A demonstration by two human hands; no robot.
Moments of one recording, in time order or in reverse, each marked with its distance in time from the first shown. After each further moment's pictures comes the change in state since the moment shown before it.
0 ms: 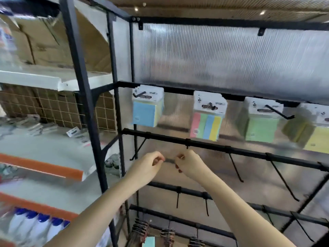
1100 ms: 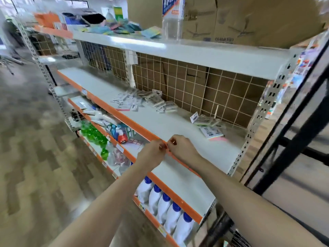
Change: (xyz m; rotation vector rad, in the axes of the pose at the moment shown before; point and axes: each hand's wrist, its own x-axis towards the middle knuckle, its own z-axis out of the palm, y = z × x) left_hand -0.108 -0.328 -0.272 0.246 0.217 -0.766; right_hand 0.111 -0.331 0.379 0.027 -0.406 -0.433
